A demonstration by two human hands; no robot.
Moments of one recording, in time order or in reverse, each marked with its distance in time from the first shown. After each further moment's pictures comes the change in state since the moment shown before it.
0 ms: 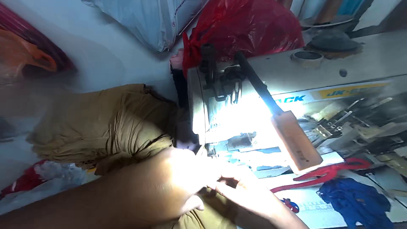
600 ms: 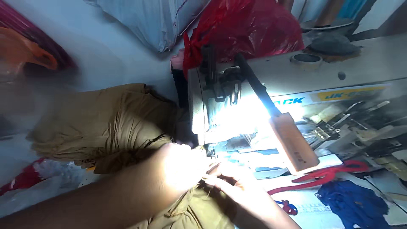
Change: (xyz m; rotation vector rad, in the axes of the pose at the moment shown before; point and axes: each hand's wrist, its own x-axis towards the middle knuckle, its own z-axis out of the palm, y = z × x) left_hand 0.018 0.015 -0.003 0.167 -0.206 -0.268; right_hand -0.003 0.006 0.005 -0.080 0.102 0.018
